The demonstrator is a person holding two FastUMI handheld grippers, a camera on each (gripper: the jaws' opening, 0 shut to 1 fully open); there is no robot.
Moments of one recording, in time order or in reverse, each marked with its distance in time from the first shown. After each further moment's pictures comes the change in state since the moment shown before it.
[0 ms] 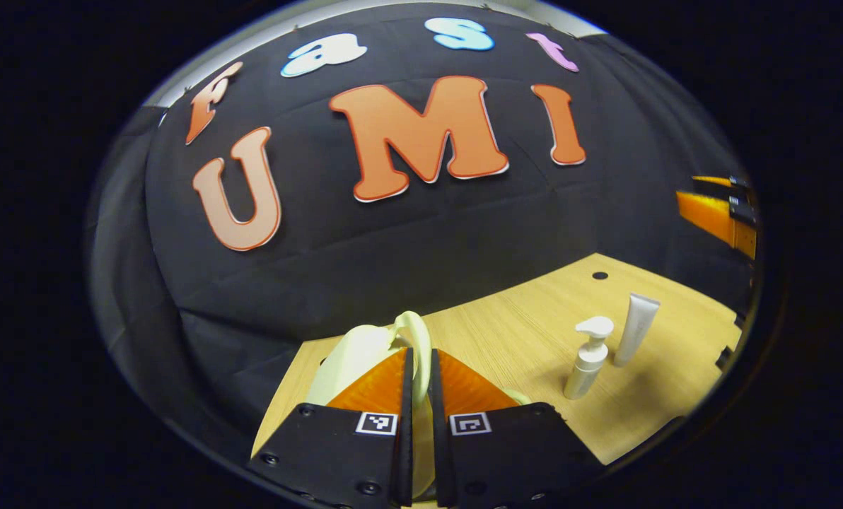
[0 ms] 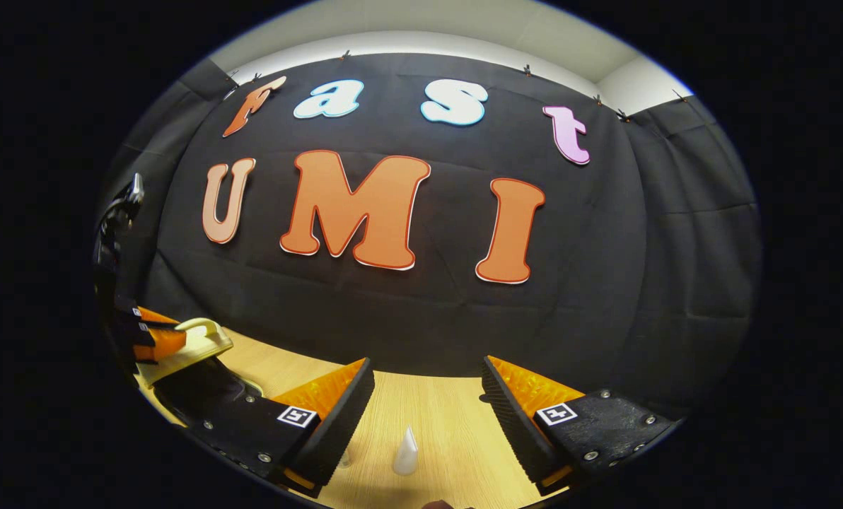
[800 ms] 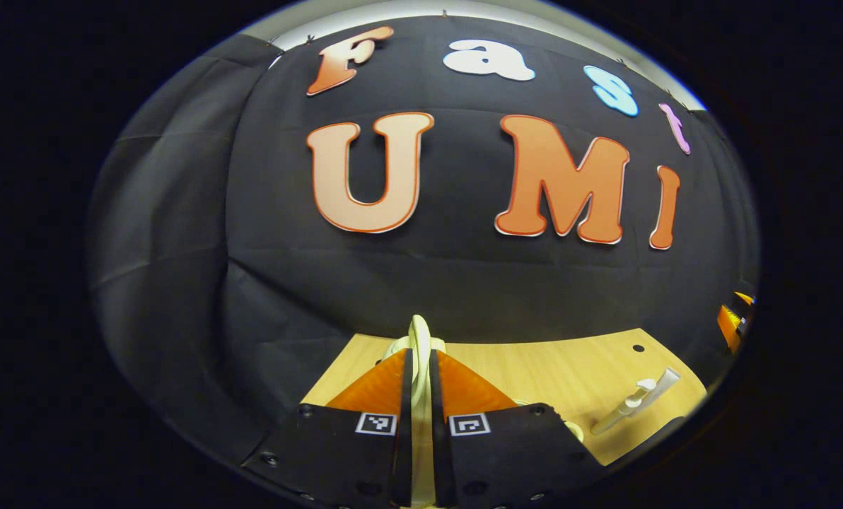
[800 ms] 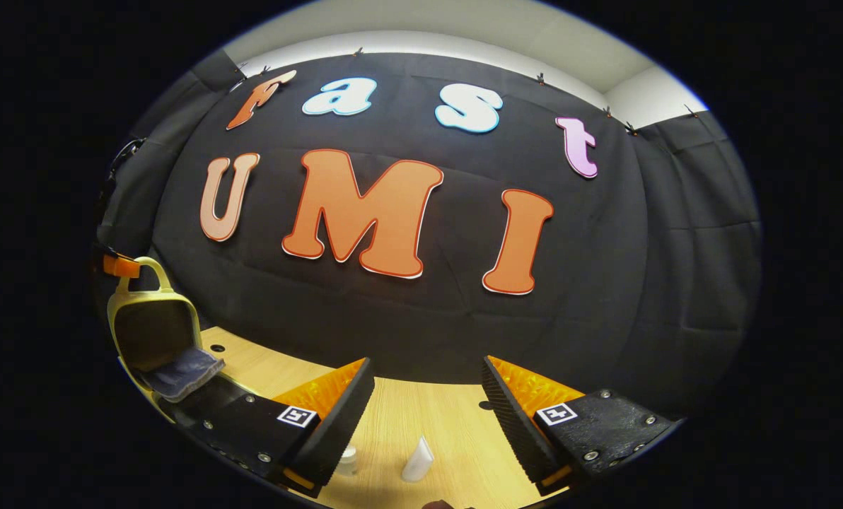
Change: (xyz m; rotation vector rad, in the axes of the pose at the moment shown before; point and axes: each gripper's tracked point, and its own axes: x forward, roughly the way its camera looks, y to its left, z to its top) left arm -0.016 0.209 0.005 -0.303 -0.043 0.131; right arm 0.010 0.036 0.017 -0.031 -0.010 -0.031
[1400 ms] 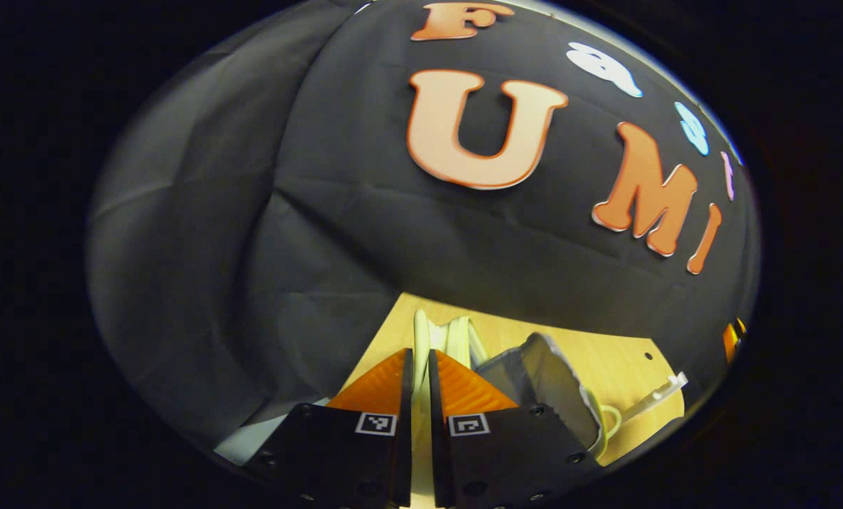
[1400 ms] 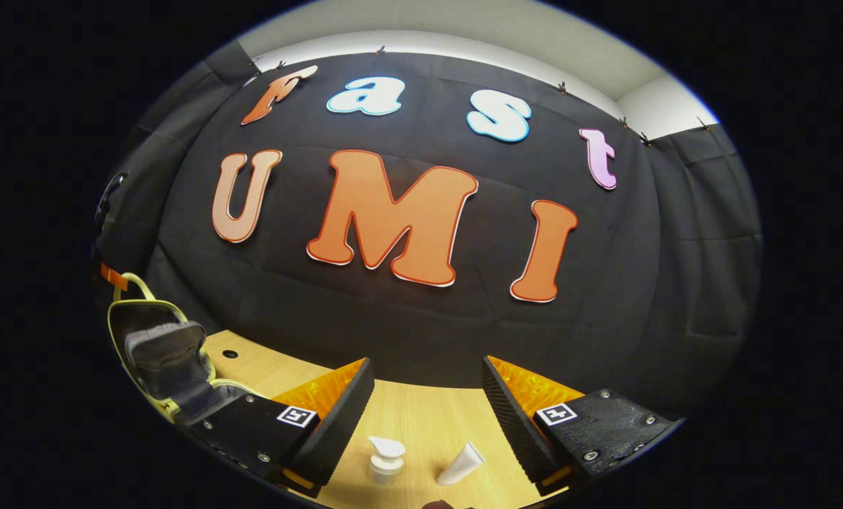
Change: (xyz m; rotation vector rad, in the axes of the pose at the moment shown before) left arm 0.039 0.200 -0.093 -0.189 0.214 0.101; right arm -0.001 0.077 0.015 -0.018 -0.001 0.025
